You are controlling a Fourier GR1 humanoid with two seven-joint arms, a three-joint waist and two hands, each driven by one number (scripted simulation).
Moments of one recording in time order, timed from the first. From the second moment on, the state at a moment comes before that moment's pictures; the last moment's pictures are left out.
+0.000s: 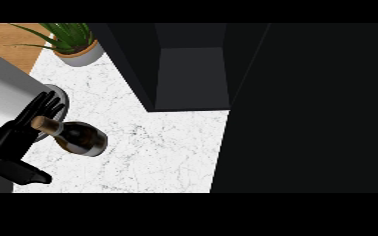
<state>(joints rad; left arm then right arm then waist) -0.13 0.38 0.37 -1.09 0.15 -0.78 -0.32 -0.10 -0.26 0.63 -2.51 0.11 -0.48 0.64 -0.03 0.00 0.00</state>
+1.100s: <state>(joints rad) -0.29 0.40 0.24 -0.60 -0.03 -0.68 -0.59 -0.12 -0.34 0.66 -2.50 0.10 -0.54 0.59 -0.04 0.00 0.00</state>
